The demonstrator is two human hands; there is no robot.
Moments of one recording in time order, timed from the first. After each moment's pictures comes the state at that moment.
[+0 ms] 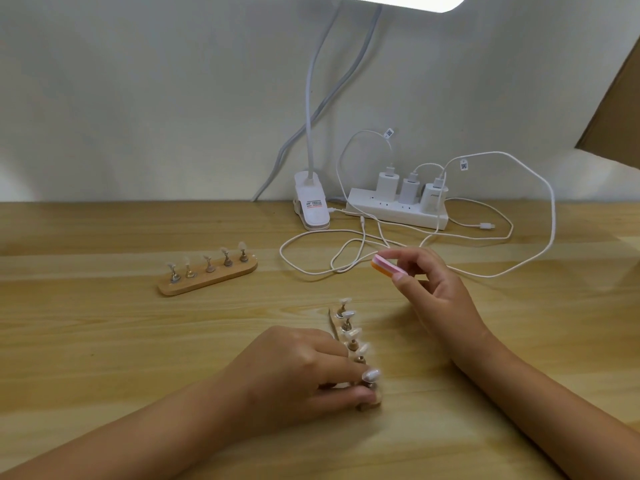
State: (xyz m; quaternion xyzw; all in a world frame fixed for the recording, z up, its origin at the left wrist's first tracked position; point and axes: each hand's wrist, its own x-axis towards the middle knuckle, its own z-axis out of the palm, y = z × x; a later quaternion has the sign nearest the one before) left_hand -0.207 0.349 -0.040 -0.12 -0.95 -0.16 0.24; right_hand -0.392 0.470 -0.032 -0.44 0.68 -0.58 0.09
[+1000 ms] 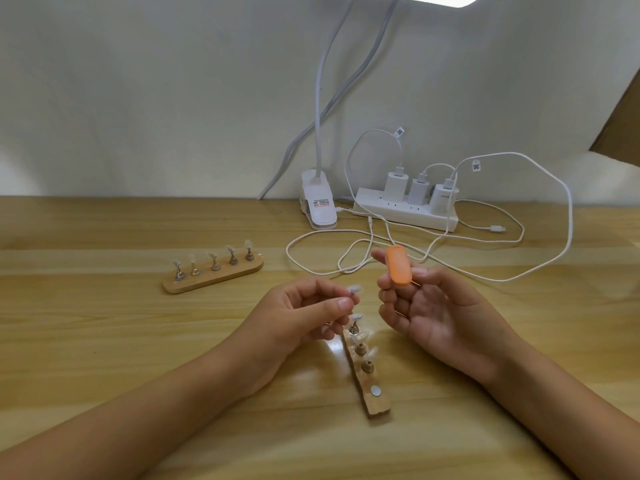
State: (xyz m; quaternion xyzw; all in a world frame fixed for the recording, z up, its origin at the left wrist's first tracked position) left_hand -0.224 0.333 -0.029 0.12 -0.62 -0.76 0.17; right_hand -0.396 0.470 -0.022 -0.28 0.36 -0.68 0.57
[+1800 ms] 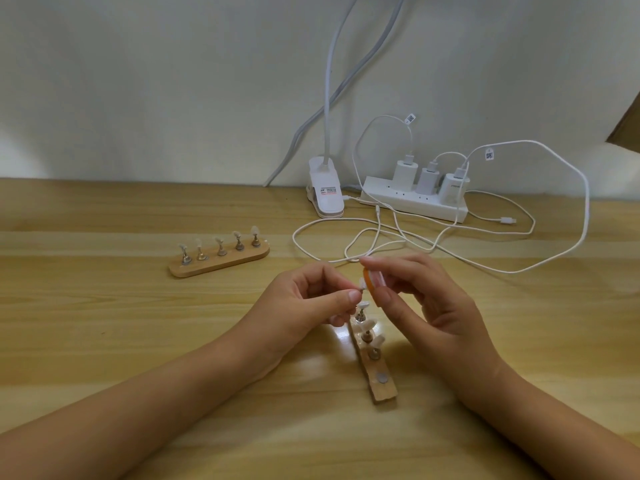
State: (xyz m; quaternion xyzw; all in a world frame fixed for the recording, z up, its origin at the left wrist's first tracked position) left_hand -0.225 0.336 -0.033 0.10 -0.65 -0.73 0.21; right_hand -0.352 0.472 -0.032 -0.58 0.58 -0.57 0.03
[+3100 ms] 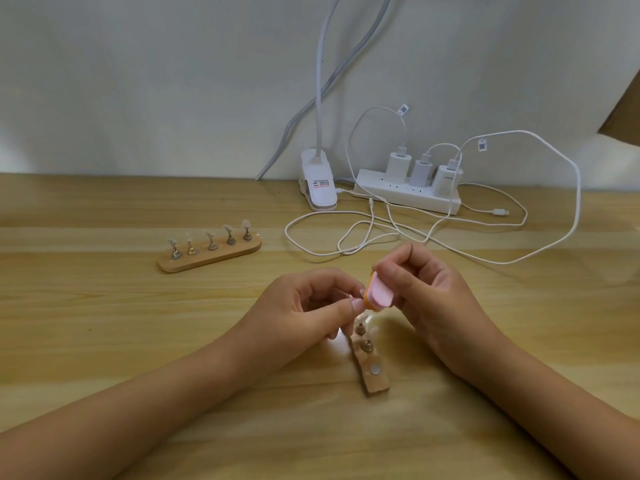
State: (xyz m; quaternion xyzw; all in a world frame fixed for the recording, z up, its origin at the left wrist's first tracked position) left_hand -0.220 0.343 -0.035 0.05 -0.74 -0.64 0.19; right_hand -0.366 0.468 -0.029 -0.42 0.52 -0.67 0.32
